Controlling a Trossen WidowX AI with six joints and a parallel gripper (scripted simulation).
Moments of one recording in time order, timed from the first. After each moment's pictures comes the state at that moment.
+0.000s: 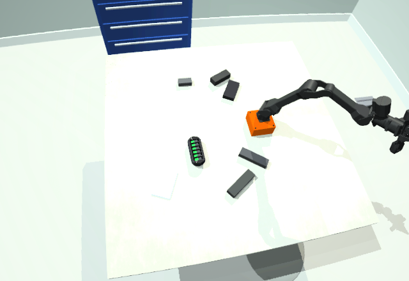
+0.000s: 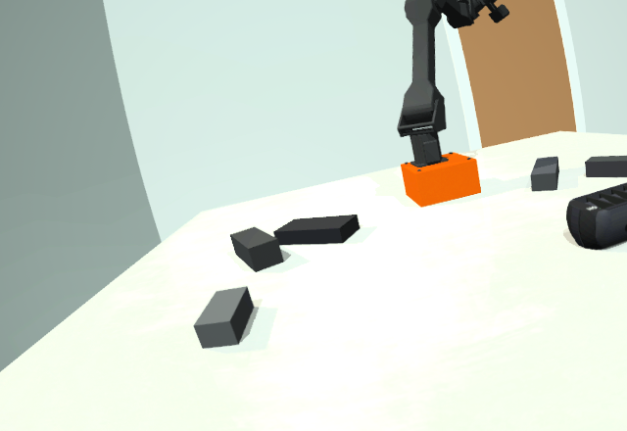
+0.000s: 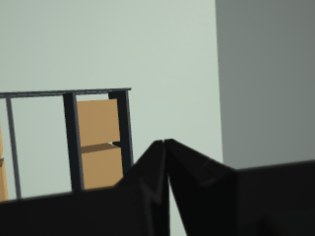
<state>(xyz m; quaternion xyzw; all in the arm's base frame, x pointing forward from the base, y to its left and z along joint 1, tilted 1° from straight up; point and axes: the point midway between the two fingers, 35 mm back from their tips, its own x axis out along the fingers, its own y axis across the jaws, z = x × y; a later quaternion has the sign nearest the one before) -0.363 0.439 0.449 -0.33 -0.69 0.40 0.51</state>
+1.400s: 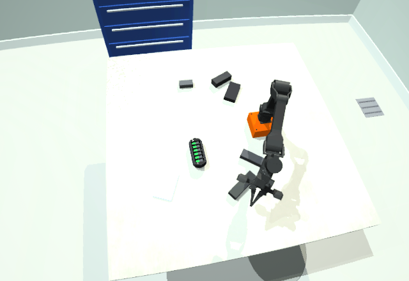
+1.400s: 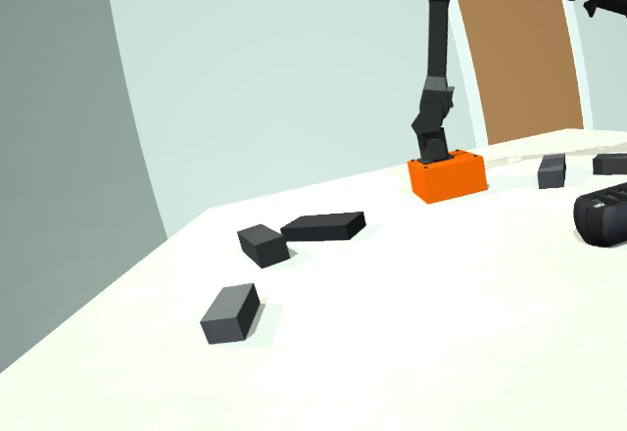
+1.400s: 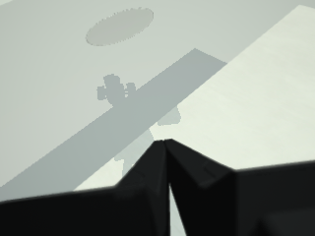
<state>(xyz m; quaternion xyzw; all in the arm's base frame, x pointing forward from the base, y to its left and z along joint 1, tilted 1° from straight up) 0.231 0.463 0.196 -0.09 0.22 0.43 0.87</state>
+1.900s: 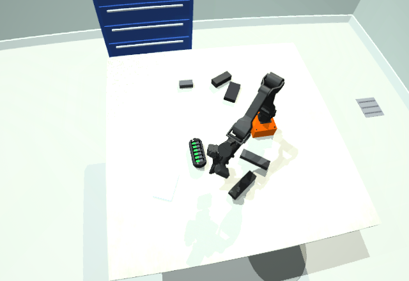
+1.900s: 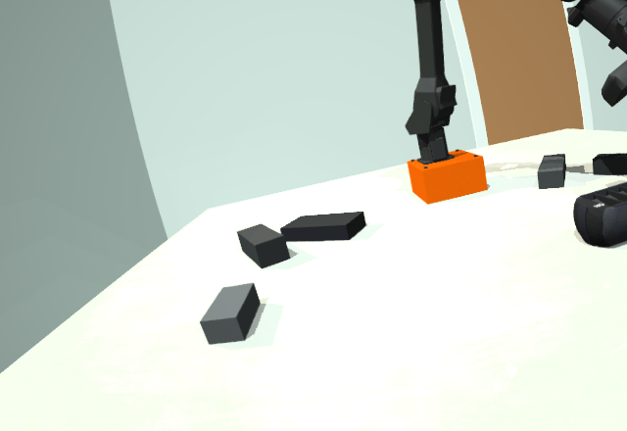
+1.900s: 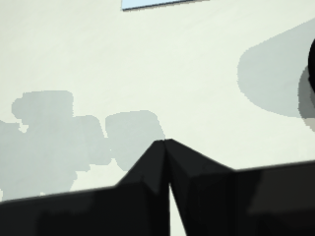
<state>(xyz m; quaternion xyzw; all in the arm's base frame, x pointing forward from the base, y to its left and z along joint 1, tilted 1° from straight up) 0.347 0.277 0.110 0.25 0.45 0.06 0.86</state>
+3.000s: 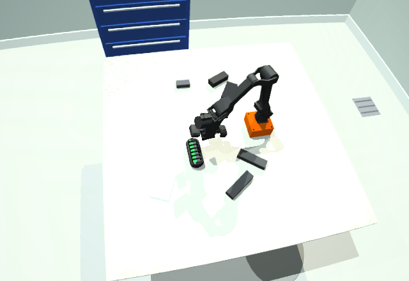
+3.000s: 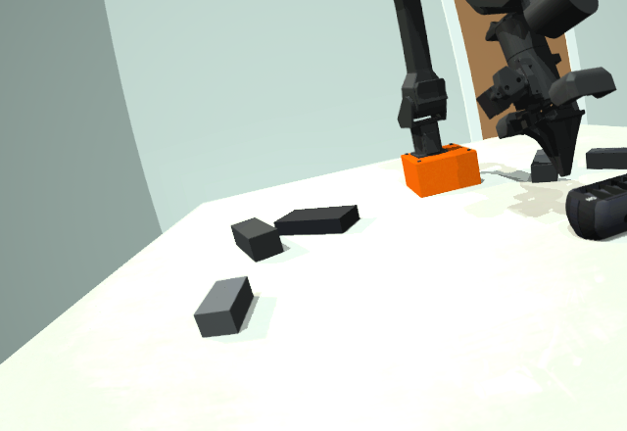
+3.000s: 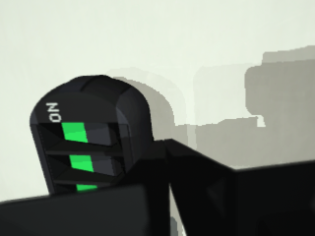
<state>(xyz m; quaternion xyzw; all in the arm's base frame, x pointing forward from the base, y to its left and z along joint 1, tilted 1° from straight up) 0.333 0.075 0.041 0.57 0.41 -0.40 0.59</state>
